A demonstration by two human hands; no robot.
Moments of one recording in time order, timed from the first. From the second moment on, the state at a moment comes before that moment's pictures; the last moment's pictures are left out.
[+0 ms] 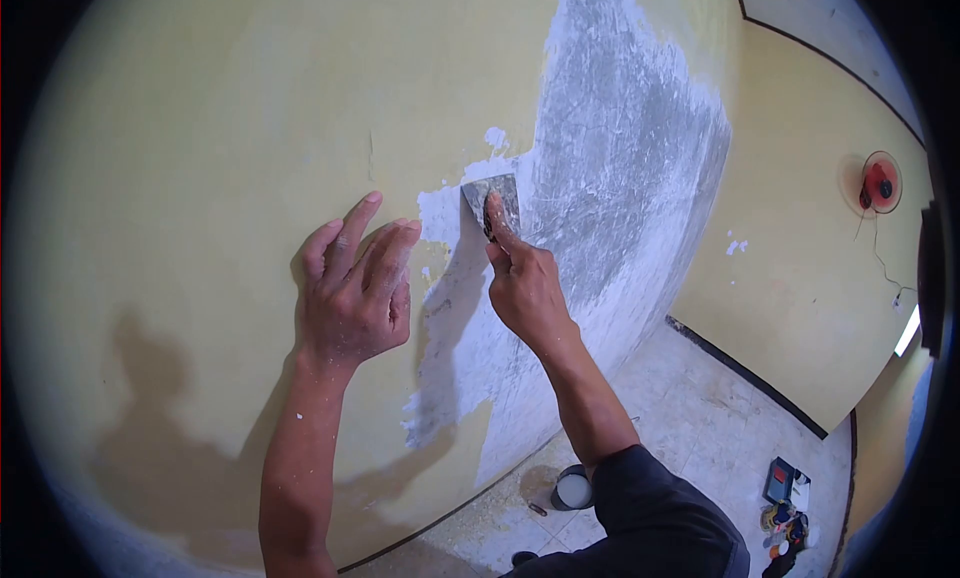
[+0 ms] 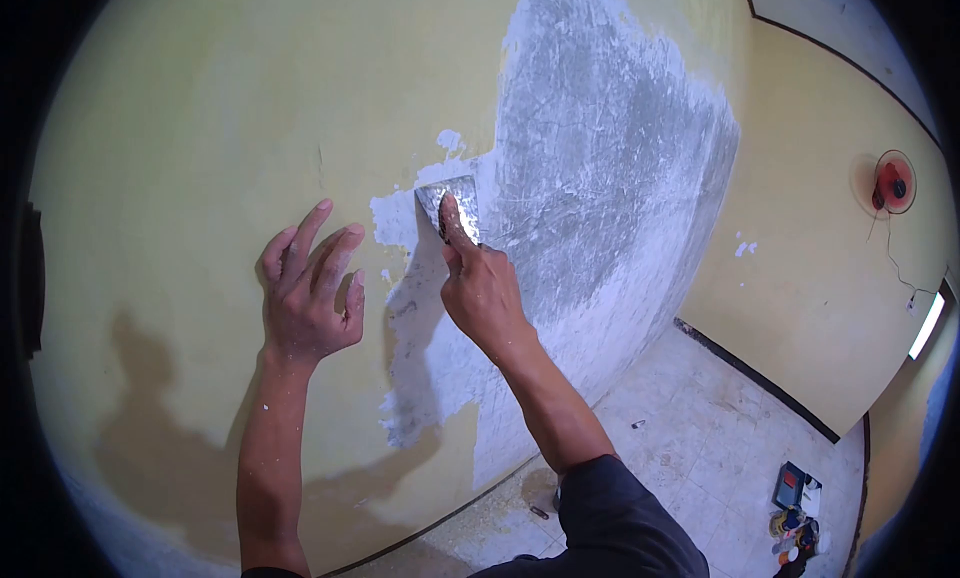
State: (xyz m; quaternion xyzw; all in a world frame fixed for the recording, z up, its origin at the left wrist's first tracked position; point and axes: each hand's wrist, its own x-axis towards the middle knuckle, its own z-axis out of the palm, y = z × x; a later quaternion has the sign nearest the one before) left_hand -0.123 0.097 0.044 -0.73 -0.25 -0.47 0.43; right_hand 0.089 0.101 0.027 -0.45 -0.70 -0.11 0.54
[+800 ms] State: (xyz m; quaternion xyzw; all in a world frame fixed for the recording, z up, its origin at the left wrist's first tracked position) left_hand -0.123 0.096 0.041 -0.72 -0.26 -0.46 0.45; right_hand 0.085 0.084 0.003 -0.45 -0.76 -0.06 0.46
